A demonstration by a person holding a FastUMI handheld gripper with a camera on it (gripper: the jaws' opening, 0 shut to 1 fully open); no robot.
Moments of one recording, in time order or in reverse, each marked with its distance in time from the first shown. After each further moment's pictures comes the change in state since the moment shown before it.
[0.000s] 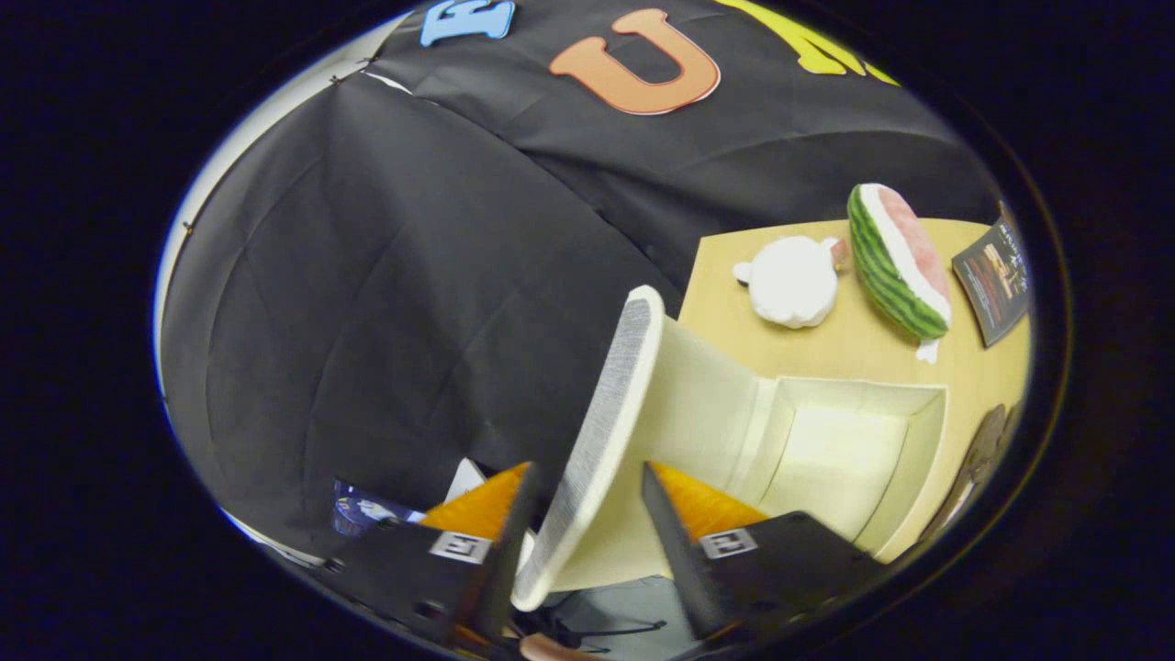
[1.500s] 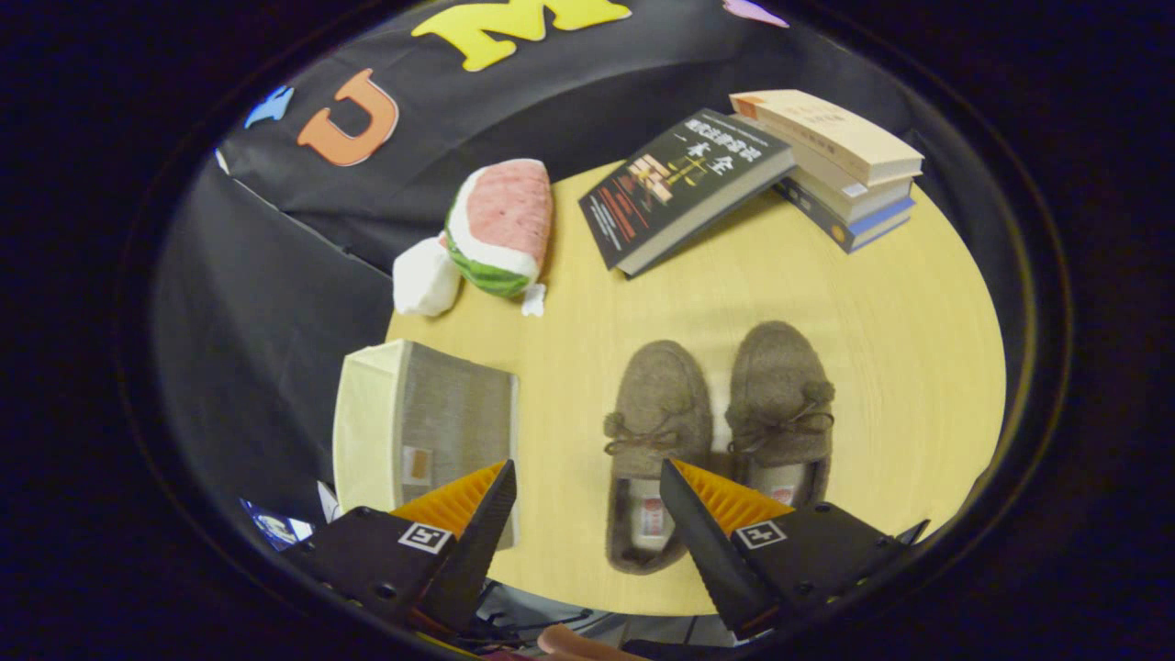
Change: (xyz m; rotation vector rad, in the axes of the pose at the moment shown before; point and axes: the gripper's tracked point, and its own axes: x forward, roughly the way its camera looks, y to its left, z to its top) arm -0.189 -0.430 -0.096 0.289 -0.016 -0.497
